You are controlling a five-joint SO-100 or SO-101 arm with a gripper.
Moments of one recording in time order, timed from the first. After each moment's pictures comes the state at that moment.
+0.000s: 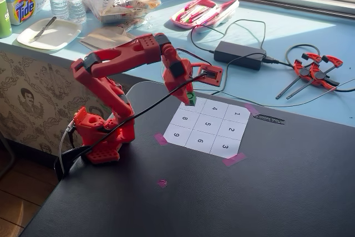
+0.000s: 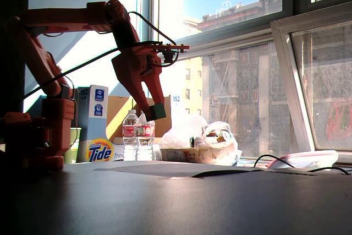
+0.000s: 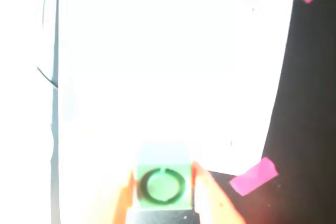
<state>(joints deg) -42.9 123.9 113.1 64.9 -46.8</state>
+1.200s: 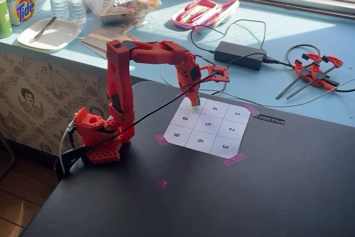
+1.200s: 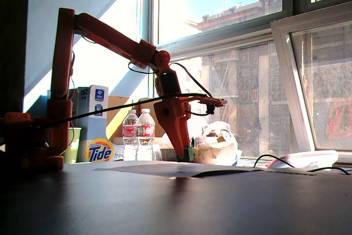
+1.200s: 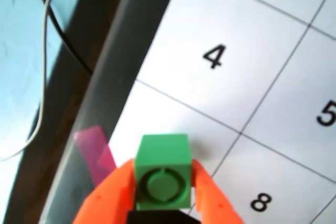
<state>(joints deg) -58.7 92.5 105.5 42.2 -50.1</state>
